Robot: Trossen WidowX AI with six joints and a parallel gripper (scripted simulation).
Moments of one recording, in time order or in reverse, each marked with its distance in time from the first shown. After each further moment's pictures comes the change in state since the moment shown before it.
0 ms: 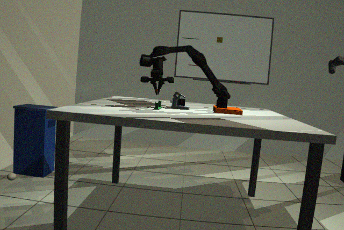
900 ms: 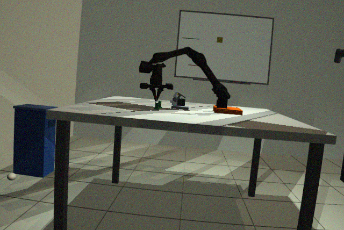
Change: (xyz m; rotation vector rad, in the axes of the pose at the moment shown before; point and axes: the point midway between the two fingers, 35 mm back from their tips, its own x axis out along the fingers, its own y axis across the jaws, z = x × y) arm 0.038 -0.005 -0.004 -0.003 -0.007 -0.013
